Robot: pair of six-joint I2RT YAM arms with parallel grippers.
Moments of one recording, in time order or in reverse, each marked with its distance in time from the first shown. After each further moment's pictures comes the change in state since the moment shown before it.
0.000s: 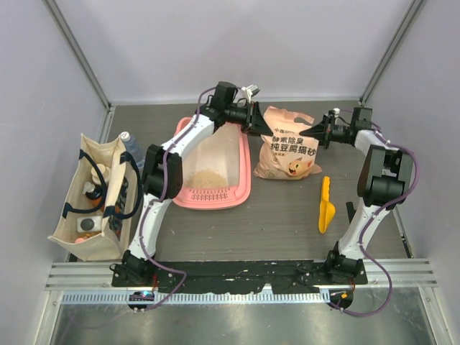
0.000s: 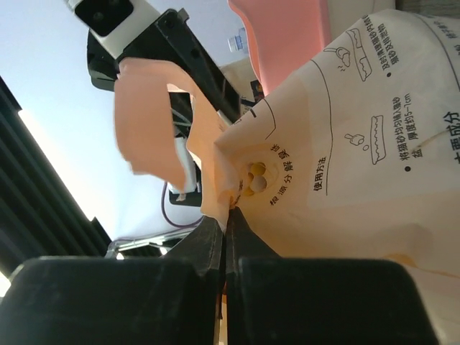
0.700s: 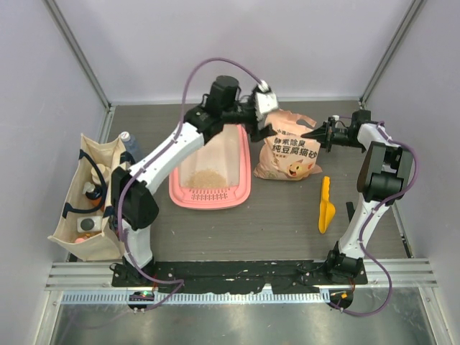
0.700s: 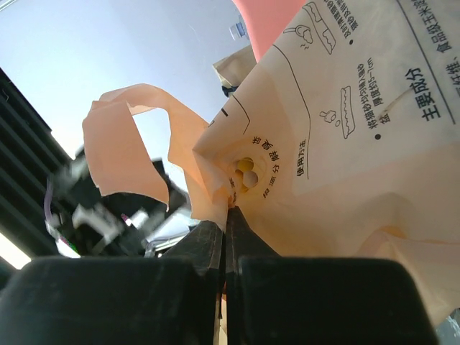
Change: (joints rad) left arm -0.096 -0.442 -0.243 -0.021 -0.413 1.188; right arm -0.021 0.081 0.161 -0.540 -0.006 -0.281
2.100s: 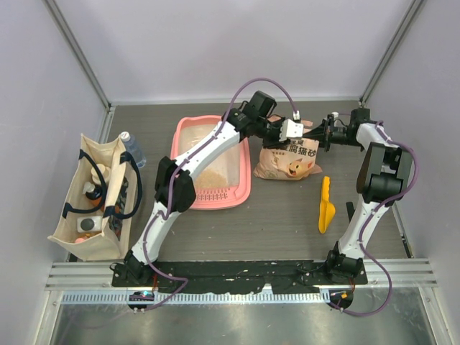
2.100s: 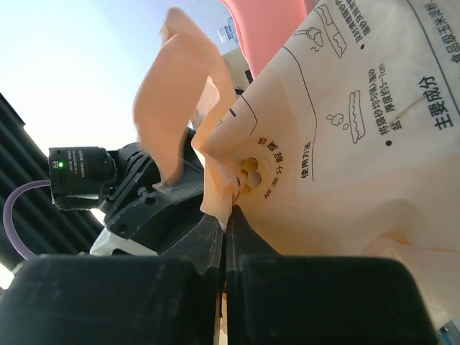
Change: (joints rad) left arm -0.153 0.419 0.461 -0.421 -0.002 0.460; right arm 0.016 -0.019 -0.008 0.040 0.027 -0.019
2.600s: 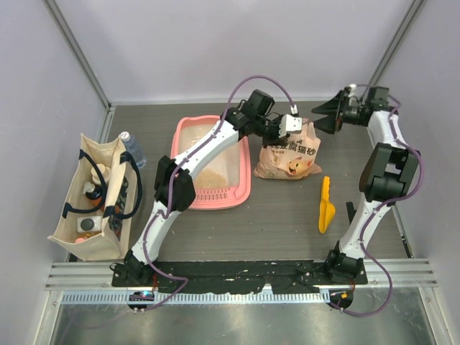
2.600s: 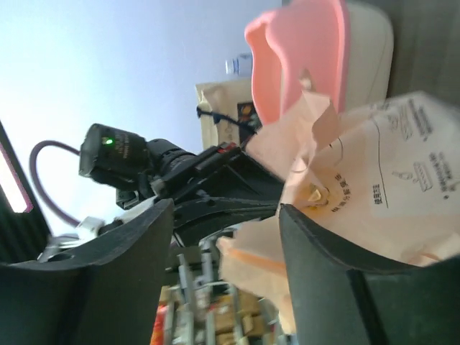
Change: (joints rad) left arm 0.011 0.005 0.000 0.019 0.024 -0.114; right arm -0.039 0.021 0.193 0.048 0.000 -0.037
